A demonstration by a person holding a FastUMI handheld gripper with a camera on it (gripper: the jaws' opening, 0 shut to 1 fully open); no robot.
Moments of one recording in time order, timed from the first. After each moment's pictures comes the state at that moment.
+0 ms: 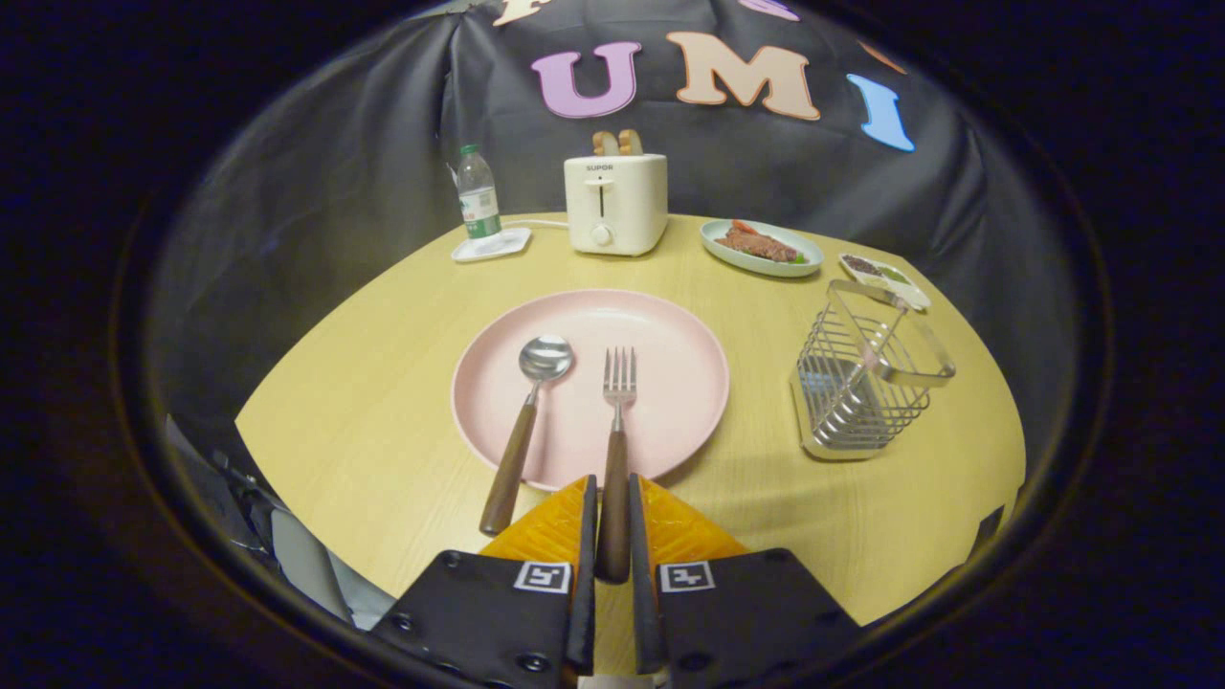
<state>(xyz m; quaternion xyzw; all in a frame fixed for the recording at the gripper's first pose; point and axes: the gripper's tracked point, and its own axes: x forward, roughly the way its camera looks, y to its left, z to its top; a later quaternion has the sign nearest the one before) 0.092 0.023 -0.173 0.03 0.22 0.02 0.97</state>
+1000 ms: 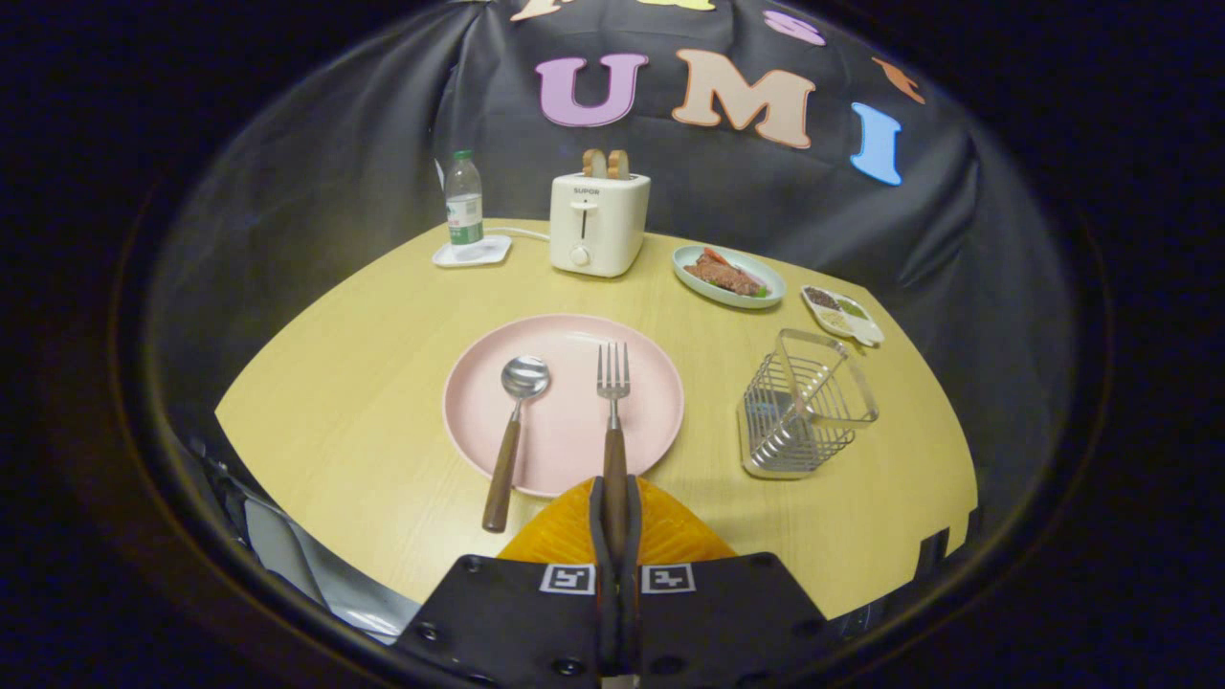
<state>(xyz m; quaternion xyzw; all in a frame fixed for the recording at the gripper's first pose) 0.069 0.003 -0.122 -0.01 0.21 -0.05 0.98</state>
